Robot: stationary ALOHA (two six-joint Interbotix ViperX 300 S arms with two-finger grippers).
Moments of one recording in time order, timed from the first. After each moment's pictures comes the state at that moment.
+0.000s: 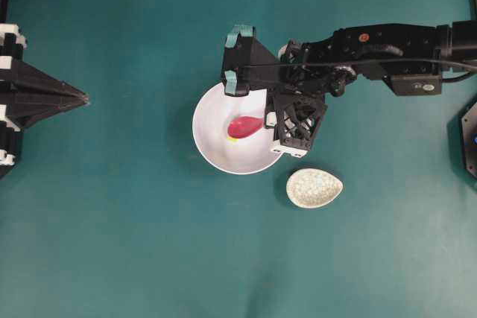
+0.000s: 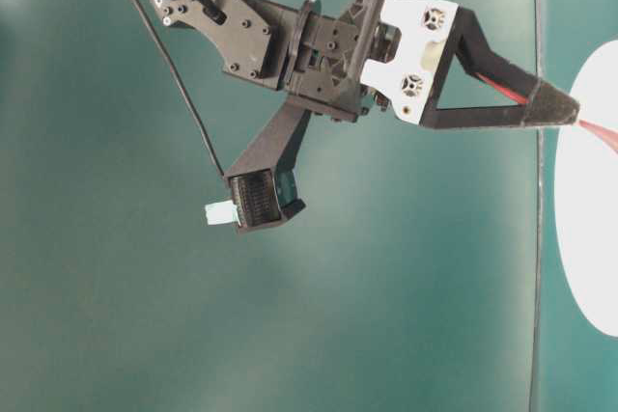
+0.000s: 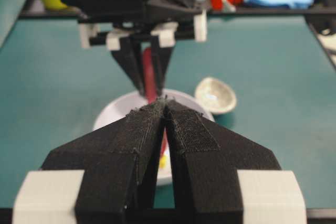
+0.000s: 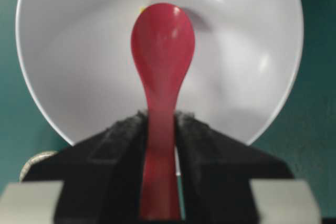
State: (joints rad) left arm 0.00 -1.02 1.17 0.02 -0.12 0.02; right arm -0.13 0.08 0.35 0.23 0.75 -0.10
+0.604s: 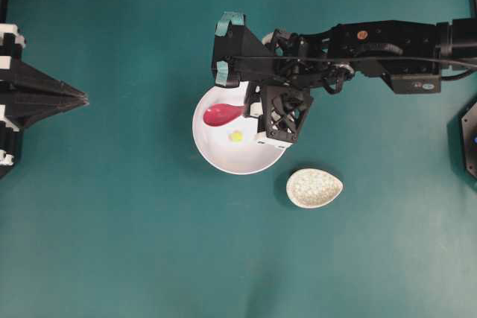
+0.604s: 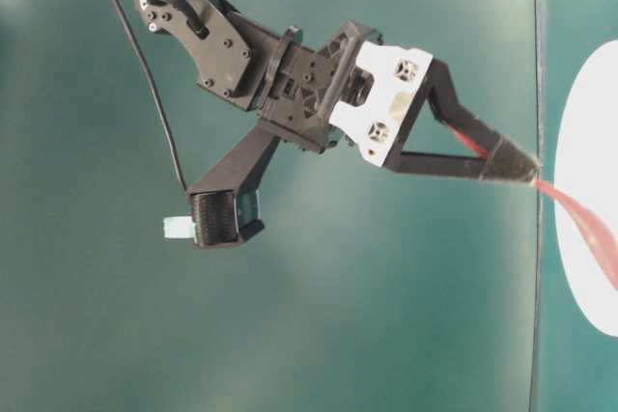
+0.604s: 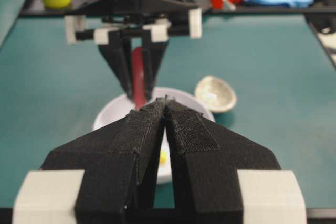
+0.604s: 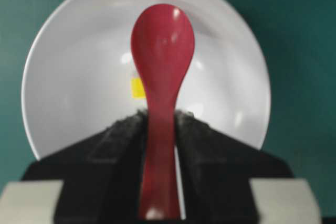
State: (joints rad) left arm 0.00 -1.02 1.17 0.02 -0.11 0.02; right arm -0.13 0.08 0.31 0.17 0.60 -0.11
